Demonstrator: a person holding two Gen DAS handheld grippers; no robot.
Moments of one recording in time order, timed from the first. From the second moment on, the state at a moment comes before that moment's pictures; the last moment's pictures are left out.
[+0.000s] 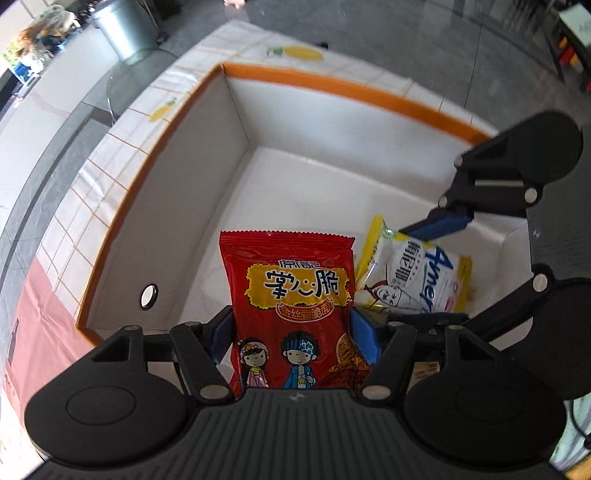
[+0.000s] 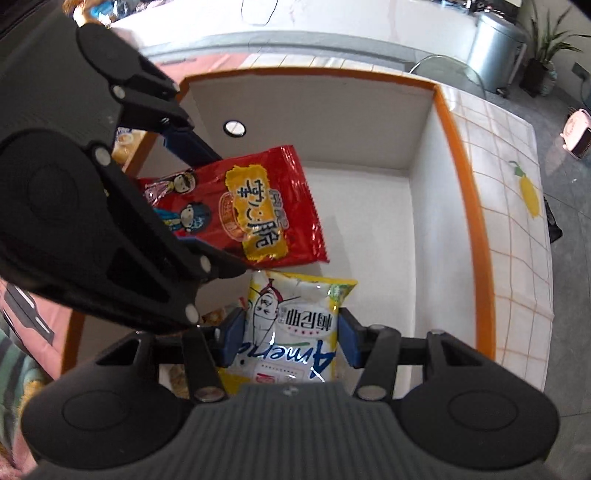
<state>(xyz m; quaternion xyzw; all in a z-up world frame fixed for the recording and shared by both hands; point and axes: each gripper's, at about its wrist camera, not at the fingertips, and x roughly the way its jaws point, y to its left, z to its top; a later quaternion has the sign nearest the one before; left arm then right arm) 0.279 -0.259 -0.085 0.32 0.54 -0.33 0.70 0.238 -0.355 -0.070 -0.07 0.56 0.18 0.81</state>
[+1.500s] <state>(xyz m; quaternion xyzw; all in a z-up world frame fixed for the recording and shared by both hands) 0.217 -0.133 0.019 0.14 0.47 -0.31 0.82 0.197 -0.322 -0.002 -0.06 0.52 0.14 0.84</state>
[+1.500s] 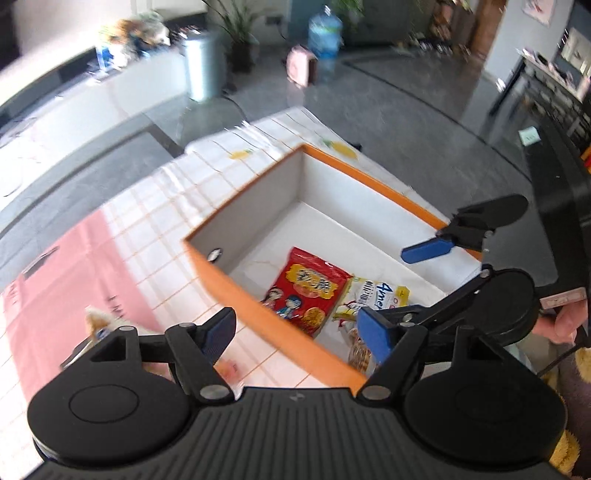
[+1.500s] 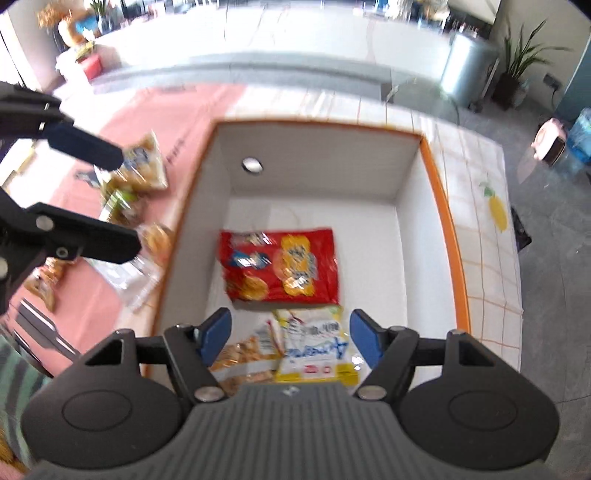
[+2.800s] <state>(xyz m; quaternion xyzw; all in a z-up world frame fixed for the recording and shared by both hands) 0.113 0.088 -0.073 -0.06 0.49 -0.05 0.87 0.077 -0.135 -0.058 0.01 0.38 0.13 0.92</state>
